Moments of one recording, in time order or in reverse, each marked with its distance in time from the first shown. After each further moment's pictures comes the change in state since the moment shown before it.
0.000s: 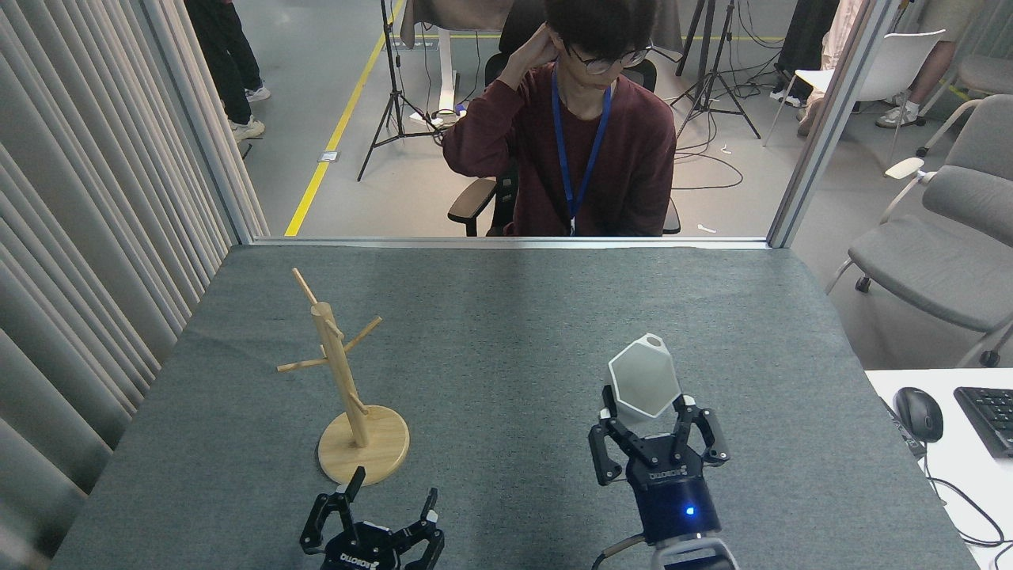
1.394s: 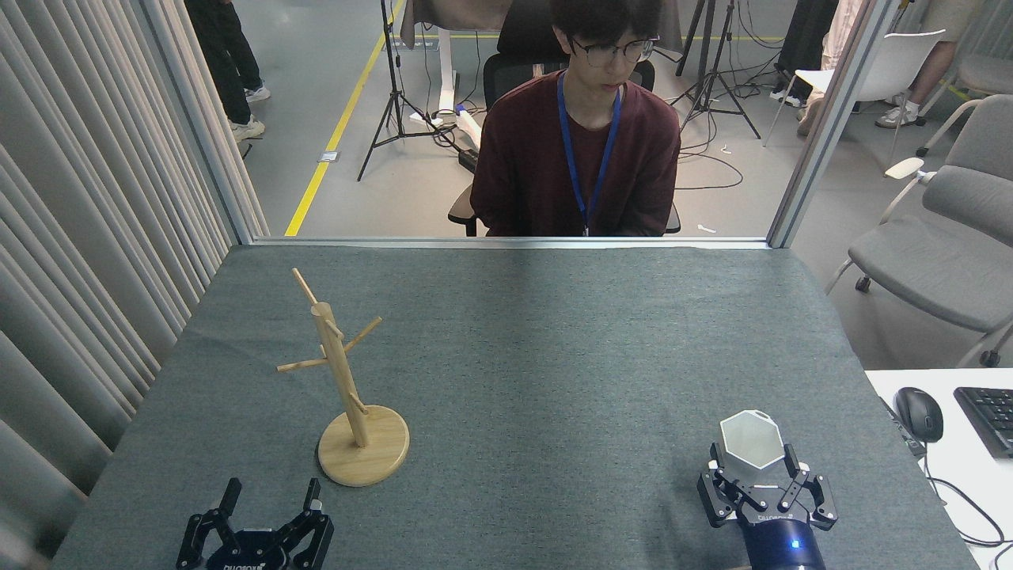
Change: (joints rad) left arm 0.070 0.037 0.282 -0.092 0.129 -0.003 -0.052; right arm -0.028 -0.192 -0.203 0.331 -0.141 -0.016 0.007
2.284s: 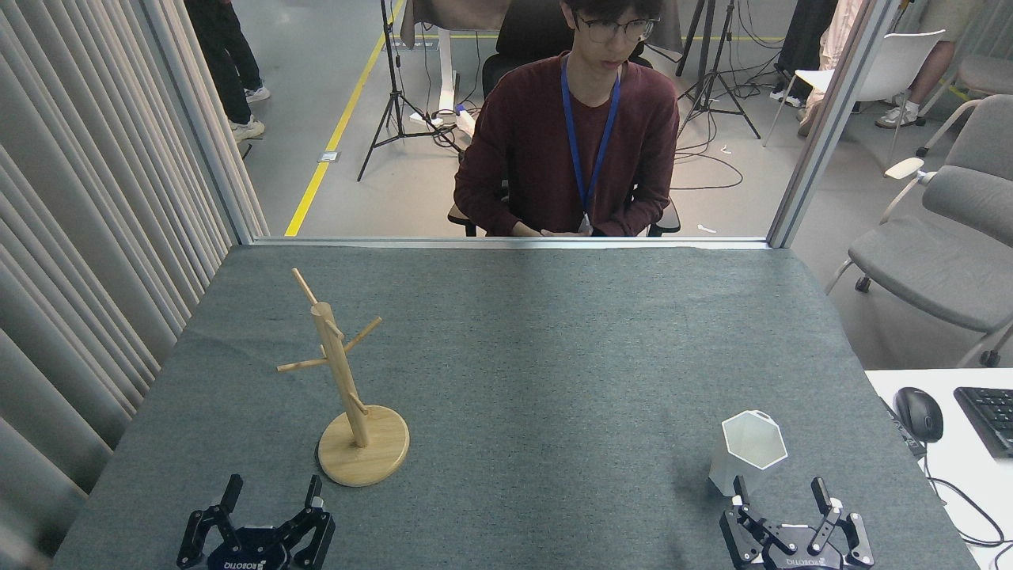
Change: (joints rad) left arm 0.001 -0.001 -0.002 -0.015 0.001 -0.009 -0.002; right arm 0.190 -0.006 -0.034 -0.239 -0.003 -0.005 0.002
